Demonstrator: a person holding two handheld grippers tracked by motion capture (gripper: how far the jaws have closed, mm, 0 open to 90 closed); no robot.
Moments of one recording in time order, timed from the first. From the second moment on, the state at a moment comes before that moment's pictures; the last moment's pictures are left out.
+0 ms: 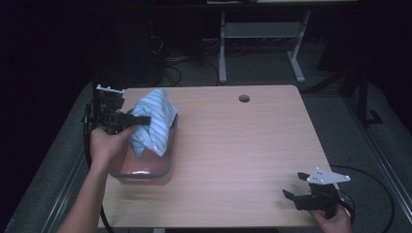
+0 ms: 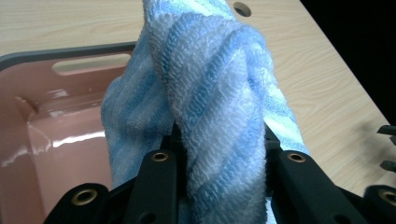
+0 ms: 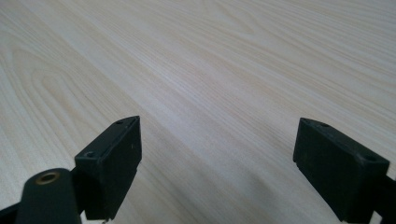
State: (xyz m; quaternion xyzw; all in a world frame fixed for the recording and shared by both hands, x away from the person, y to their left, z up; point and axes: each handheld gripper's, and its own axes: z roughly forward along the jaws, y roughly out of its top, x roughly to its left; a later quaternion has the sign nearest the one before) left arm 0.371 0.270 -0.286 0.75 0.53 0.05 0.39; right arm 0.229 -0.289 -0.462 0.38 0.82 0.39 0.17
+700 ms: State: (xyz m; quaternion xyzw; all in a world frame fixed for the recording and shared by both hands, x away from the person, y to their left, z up) left arm 0.379 0.236 -0.277 0.77 0.50 0.04 0.39; right arm 0.229 -0.290 -0.461 0.38 0.82 0.39 0.18
